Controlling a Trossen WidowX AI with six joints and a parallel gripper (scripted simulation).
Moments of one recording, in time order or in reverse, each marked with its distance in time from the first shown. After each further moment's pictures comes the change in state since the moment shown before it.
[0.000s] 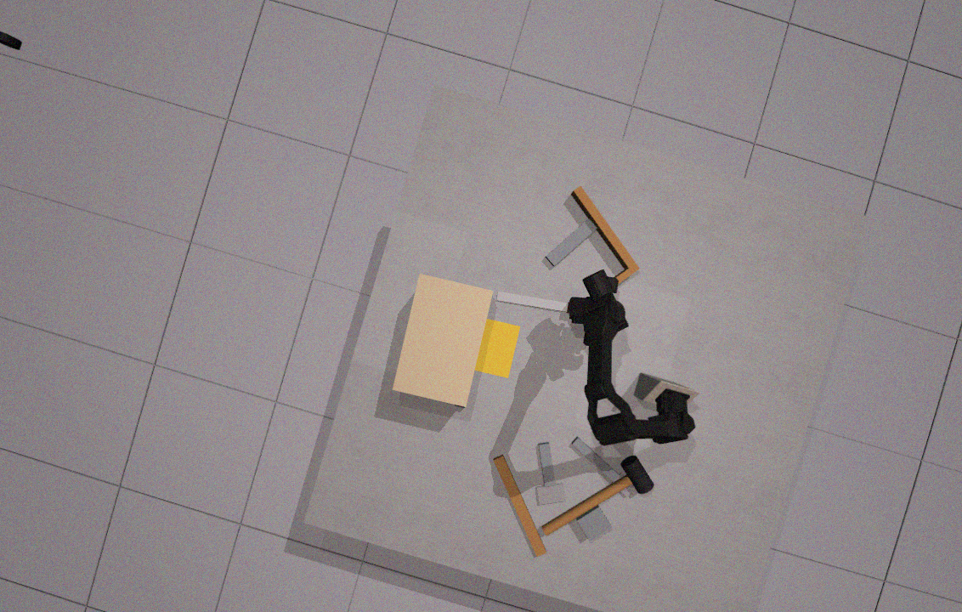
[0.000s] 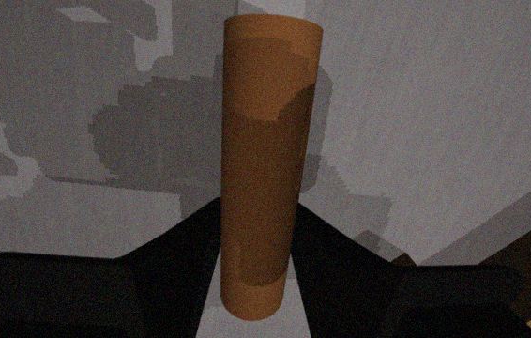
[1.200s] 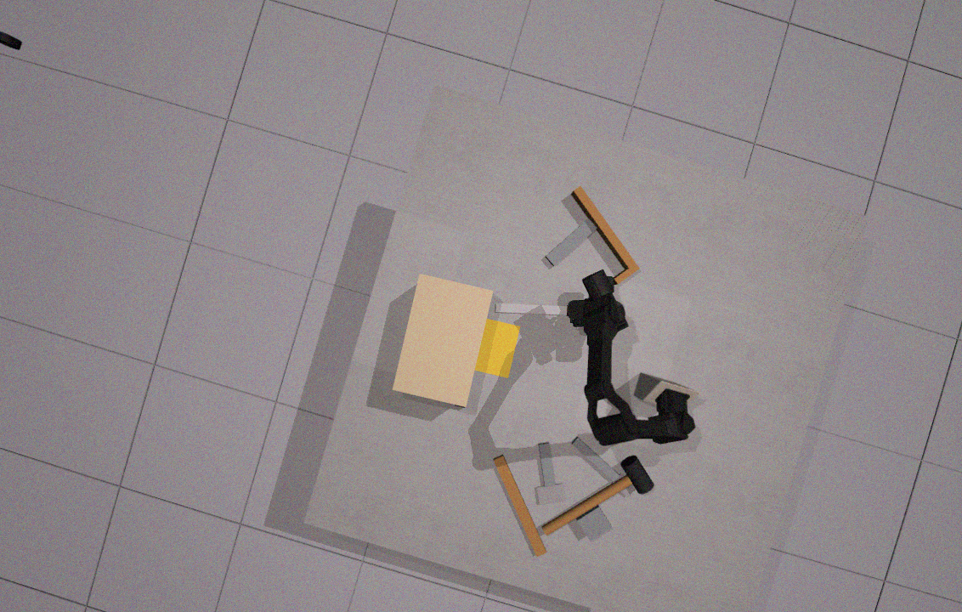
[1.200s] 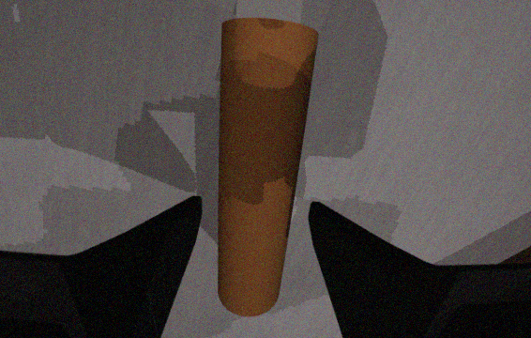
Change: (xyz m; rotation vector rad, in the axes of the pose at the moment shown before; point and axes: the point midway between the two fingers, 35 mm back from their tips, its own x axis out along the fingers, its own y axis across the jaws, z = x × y) arm 0.001 0.000 0.000 -0.126 -0.002 -0.004
